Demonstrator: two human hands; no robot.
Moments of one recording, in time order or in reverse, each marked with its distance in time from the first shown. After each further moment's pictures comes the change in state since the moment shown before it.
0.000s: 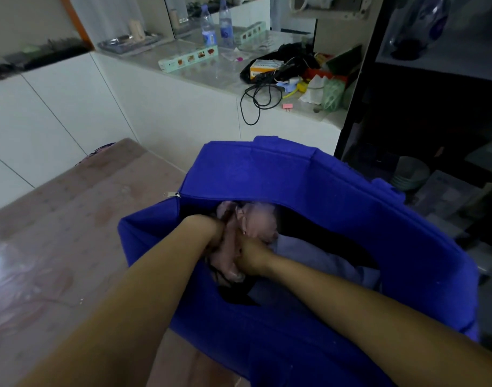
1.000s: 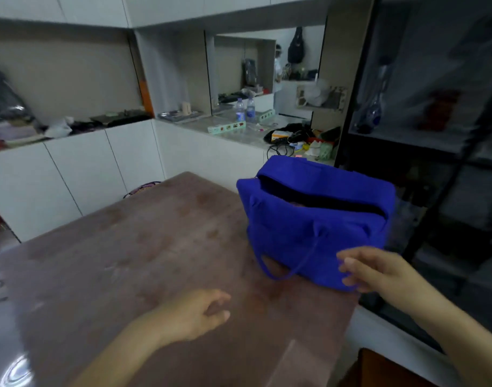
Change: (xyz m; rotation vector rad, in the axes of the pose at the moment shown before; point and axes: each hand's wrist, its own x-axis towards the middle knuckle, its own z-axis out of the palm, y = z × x) left_hand -0.356 -0.148 0.286 -0.451 0.468 0.497; right_hand -0.411 -0.113 0.069 0.451 0.500 -0.056
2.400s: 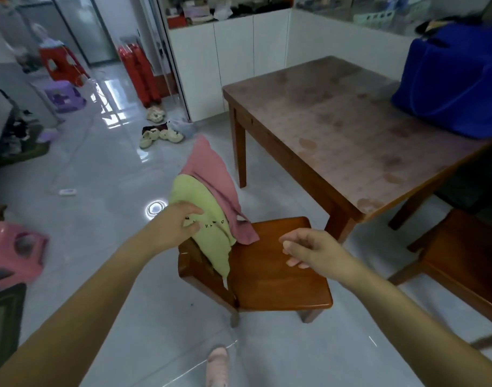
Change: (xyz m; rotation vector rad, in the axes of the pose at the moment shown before) left_hand -0.669 -0.182 0.178 -0.130 0.390 -0.461; right_hand -0.515 -0.069 0.428 -0.105 -0.635 -0.058
